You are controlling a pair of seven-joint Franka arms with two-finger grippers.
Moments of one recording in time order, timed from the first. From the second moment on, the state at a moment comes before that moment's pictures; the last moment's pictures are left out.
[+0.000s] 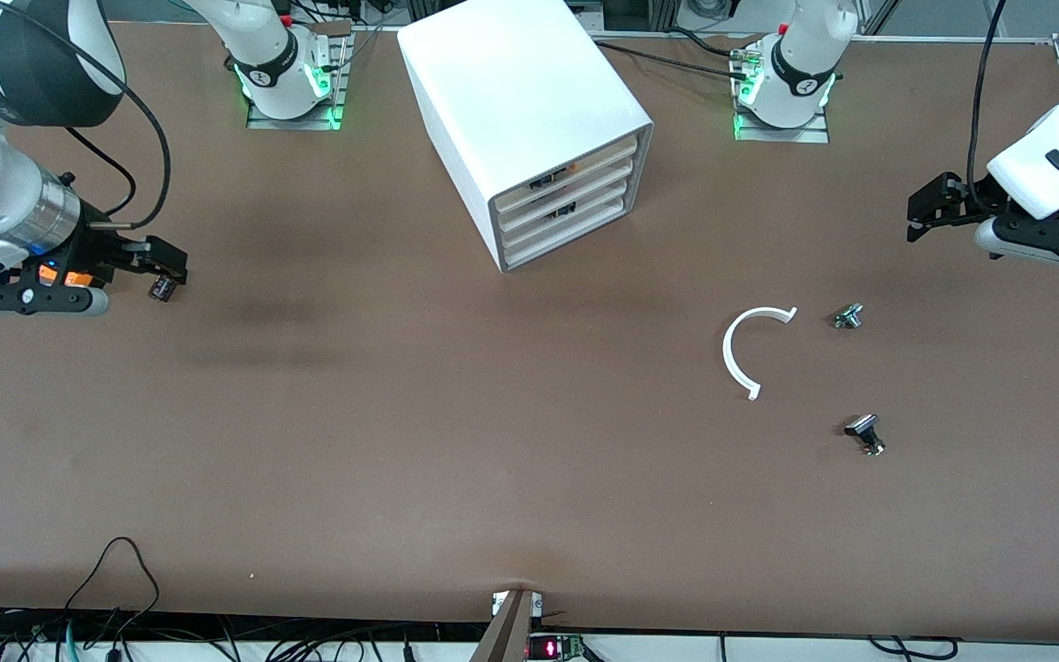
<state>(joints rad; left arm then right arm) -0.04 -0.02 -0.01 -1.69 0.02 1.66 0.18 0.02 0.13 0.09 -1.66 -0.02 1.73 0.15</state>
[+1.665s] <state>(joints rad) -0.12 0.32 -0.04 -1.78 -0.90 1.46 0.42 0.30 0.30 0.10 -1.50 0.03 1.74 0.75</state>
